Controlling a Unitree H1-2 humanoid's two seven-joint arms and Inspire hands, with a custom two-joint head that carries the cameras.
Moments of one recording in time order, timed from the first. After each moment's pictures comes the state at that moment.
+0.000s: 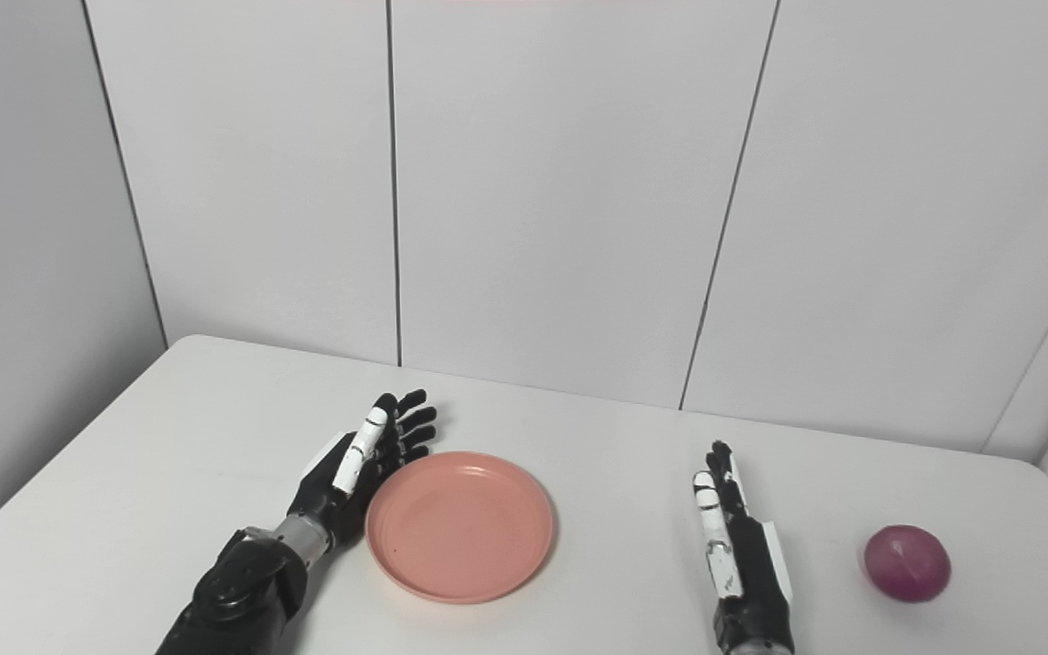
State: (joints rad) left arm -0.45 0.10 0.05 0.50 -0.19 -0.02 -0.25; right arm -0.25 -0.03 -0.01 0.12 0.02 0.01 0.02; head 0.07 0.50
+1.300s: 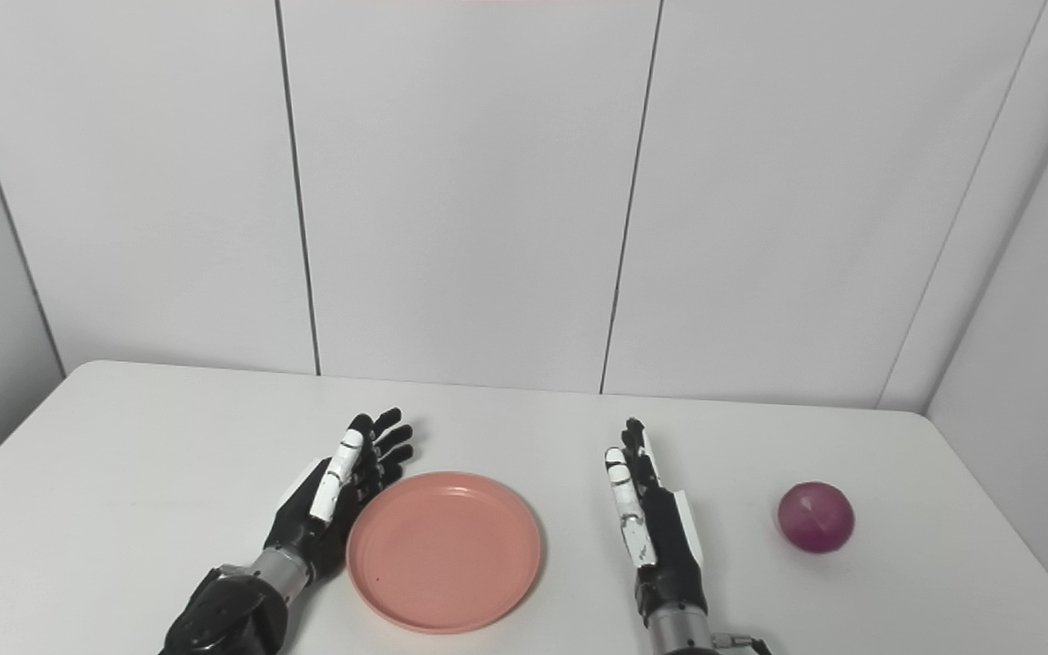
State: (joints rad) left arm -0.43 0.02 0.00 0.44 -0.17 0.04 -0.23; right arm -0.26 0.00 0.00 0.12 -0.02 0.01 -0.02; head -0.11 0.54
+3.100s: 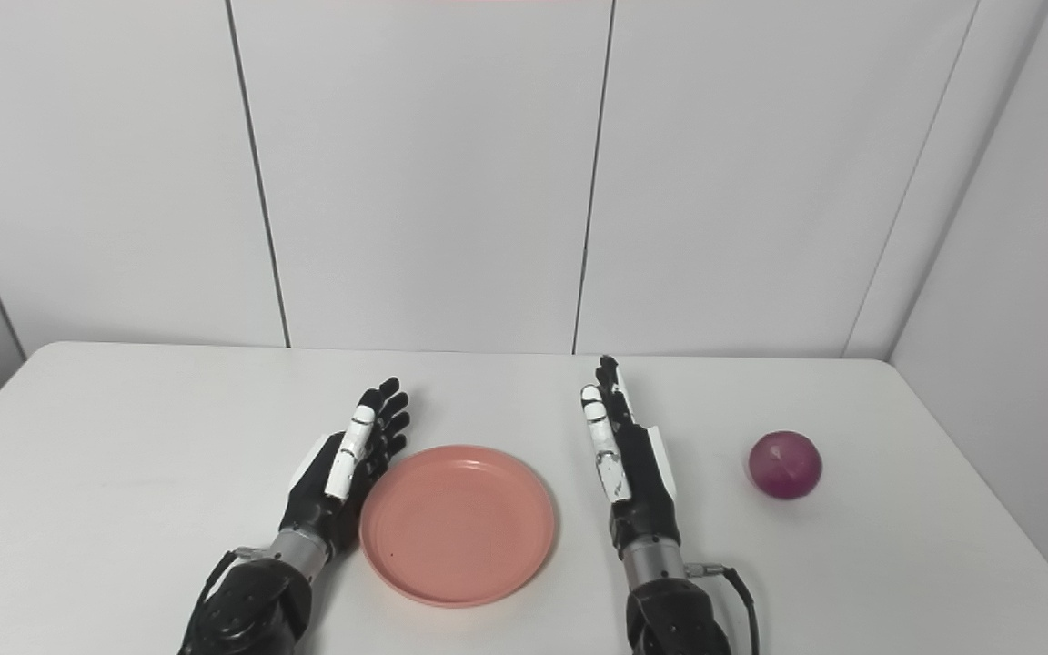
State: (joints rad) left arm -0.41 -0.06 -0.05 0.40 -0.10 0.02 -0.15; right arm -0.28 0.00 0.00 0.10 -0.02 0.01 -0.03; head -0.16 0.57
